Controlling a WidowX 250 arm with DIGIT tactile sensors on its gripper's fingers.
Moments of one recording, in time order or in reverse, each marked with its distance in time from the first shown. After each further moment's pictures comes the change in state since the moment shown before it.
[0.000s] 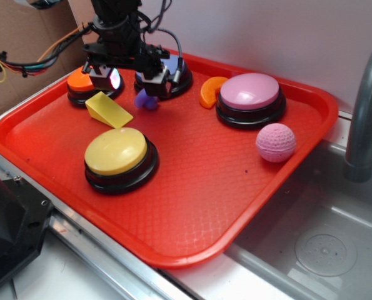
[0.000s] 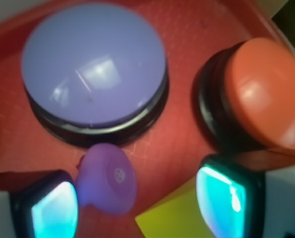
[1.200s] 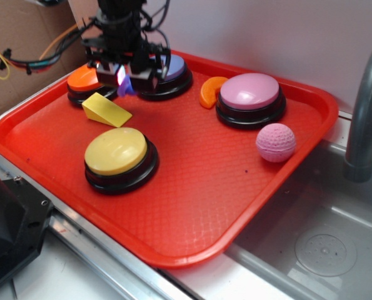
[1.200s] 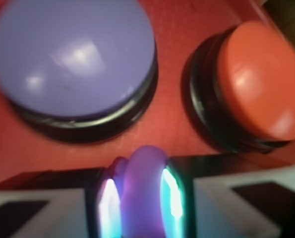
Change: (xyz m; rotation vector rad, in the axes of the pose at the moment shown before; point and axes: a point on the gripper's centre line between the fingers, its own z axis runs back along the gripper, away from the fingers) arm 0.004 -0.003 0.031 0.033 0.027 -0.002
